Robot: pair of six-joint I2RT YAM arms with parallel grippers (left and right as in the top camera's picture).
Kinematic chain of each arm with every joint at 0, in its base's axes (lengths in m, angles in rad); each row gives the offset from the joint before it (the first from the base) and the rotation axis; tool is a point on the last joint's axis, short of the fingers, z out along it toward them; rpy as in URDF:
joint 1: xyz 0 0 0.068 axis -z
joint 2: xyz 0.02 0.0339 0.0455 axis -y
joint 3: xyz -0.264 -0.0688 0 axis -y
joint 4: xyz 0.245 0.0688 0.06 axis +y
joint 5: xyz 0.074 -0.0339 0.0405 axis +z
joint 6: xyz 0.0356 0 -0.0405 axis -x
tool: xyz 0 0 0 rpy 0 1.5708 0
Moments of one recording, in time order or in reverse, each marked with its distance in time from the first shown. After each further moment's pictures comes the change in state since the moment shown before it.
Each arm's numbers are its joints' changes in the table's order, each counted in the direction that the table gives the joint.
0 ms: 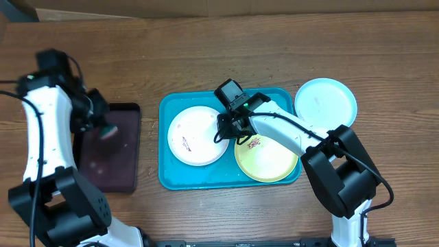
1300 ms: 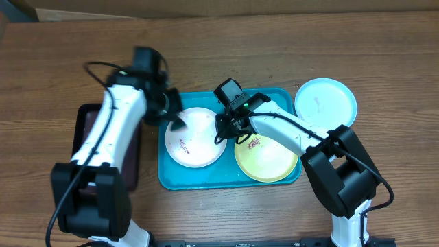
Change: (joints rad) left arm 0.488 -0.002 -0.149 -0.235 -0.186 0.111; right arm 0.000 0.000 -0.002 -0.027 0.045 0.059
